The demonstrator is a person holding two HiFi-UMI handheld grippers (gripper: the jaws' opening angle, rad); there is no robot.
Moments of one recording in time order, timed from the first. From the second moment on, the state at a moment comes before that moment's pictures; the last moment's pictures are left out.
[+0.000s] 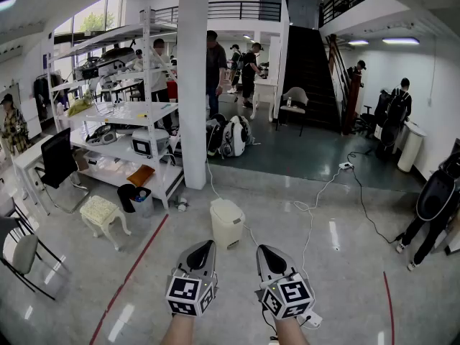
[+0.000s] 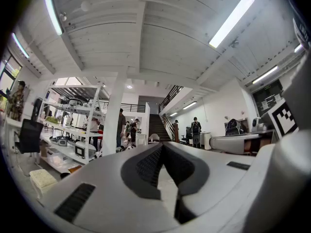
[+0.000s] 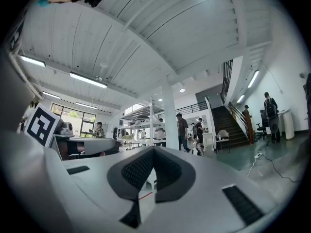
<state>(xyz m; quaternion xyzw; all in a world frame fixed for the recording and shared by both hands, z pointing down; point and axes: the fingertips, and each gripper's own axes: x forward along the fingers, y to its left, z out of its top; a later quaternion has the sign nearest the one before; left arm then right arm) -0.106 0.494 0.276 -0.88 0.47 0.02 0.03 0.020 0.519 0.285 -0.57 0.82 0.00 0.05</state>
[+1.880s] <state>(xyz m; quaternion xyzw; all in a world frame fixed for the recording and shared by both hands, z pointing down) -0.112 0.345 0.308 -0.90 0.44 0.00 0.03 0.021 0.385 0.318 -0.60 0.80 -0.01 0.06</state>
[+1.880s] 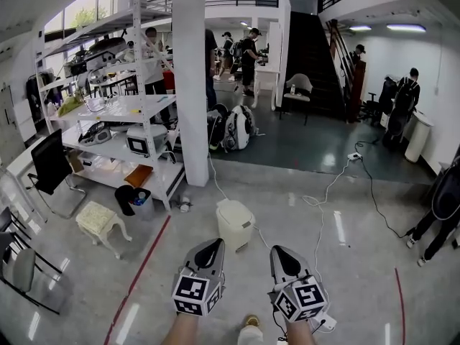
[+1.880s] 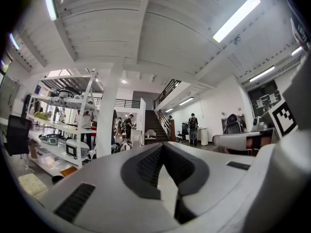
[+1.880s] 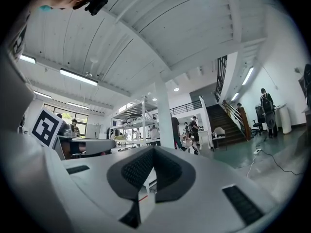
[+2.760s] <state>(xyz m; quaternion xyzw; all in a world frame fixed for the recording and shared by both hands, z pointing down) -0.040 0.176 0.292 -0.88 0.47 0.01 0.02 0.100 0.206 0.290 -0.55 0.83 0.00 0.07</state>
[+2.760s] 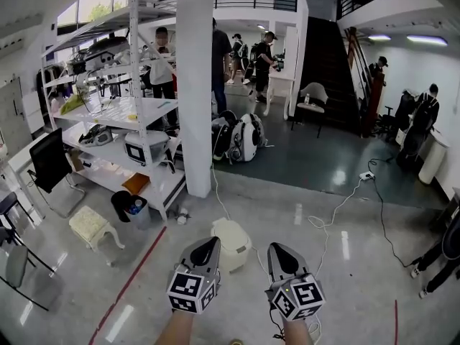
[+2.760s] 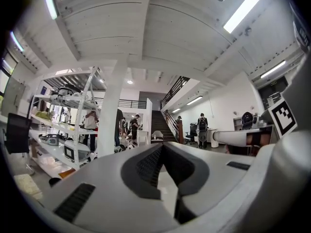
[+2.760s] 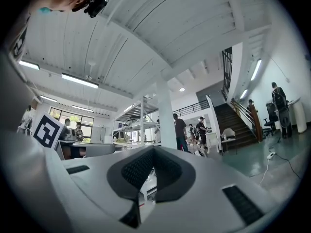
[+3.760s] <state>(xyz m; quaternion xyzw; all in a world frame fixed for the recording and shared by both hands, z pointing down) -0.033 0.063 0.294 -0.87 0.50 0.03 0.02 0.114 0.092 0.303 -0.54 0.84 -0.01 0.06</state>
